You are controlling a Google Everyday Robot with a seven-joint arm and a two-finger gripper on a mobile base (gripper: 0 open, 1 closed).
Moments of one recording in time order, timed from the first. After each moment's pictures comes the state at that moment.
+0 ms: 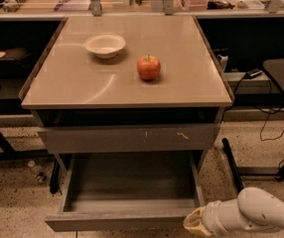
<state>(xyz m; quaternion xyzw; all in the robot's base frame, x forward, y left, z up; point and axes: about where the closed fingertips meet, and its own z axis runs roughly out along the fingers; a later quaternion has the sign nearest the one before) 0.368 -0.166 0.433 -0.53 0.78 0.24 0.23</state>
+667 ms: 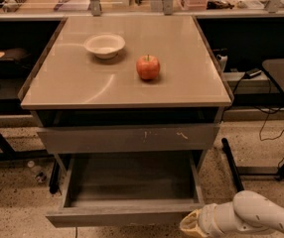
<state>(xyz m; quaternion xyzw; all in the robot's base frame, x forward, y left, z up) 0.369 -0.157 0.402 -0.53 0.77 0.26 0.24</state>
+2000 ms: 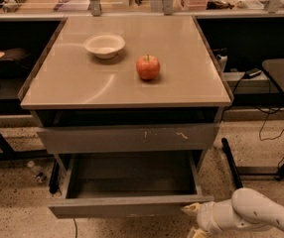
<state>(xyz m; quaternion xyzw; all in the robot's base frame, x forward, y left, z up) 0.380 -0.153 0.400 -0.54 0.76 0.27 0.25</state>
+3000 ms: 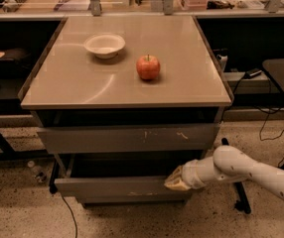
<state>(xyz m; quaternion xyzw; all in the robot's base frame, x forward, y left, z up) 0.513 -0.117 0.443 -0.60 0.70 0.24 0.31</state>
